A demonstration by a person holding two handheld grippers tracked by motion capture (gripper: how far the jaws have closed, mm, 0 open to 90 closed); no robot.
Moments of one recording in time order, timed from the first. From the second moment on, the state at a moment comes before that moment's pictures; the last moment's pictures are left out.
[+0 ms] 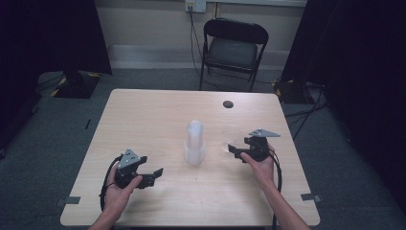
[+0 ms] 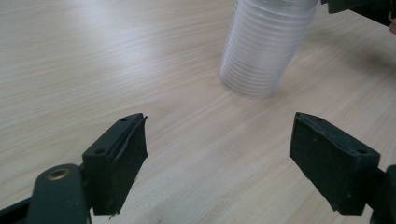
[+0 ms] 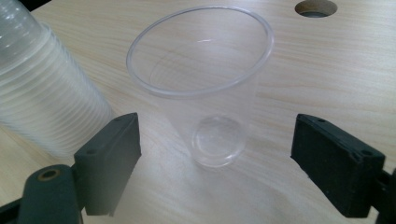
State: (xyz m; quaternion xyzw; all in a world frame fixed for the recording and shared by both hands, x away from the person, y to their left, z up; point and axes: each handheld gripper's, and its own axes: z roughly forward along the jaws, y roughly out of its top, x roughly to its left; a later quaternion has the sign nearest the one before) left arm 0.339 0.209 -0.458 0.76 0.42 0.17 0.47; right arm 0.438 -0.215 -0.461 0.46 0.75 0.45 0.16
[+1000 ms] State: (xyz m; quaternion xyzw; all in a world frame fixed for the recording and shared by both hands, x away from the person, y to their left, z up) left arm 0.334 0.206 -0.458 0.77 0.42 0.16 0.46; right arm 0.358 -0.232 -0.446 0.43 0.77 0.45 0.17
